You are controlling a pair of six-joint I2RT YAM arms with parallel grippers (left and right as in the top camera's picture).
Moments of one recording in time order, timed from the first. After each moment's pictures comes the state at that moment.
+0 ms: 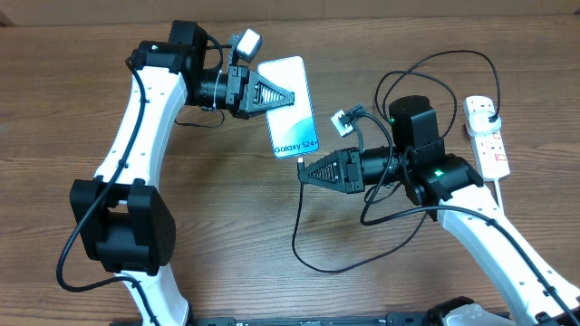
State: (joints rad) left arm -0.12 1.98 1.82 -1.29 1.52 0.17; right arm 0.35 1.35 0.95 -0.29 -1.19 0.46
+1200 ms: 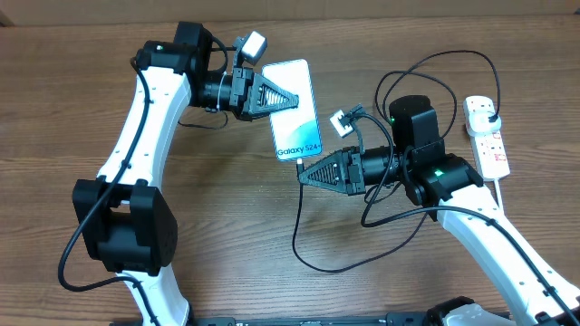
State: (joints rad) left arm -0.14 1.98 1.82 -1.31 1.52 0.17; right arm 0.35 1.35 0.95 -0.27 -1.22 0.43
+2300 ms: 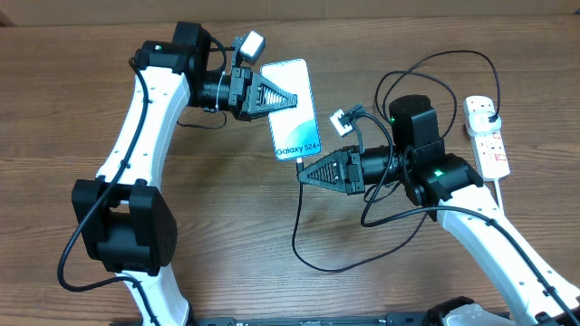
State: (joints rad) left arm -0.14 1.98 1.82 -1.32 1.52 0.18; right arm 0.35 1.35 0.95 -0.26 -1.21 0.44
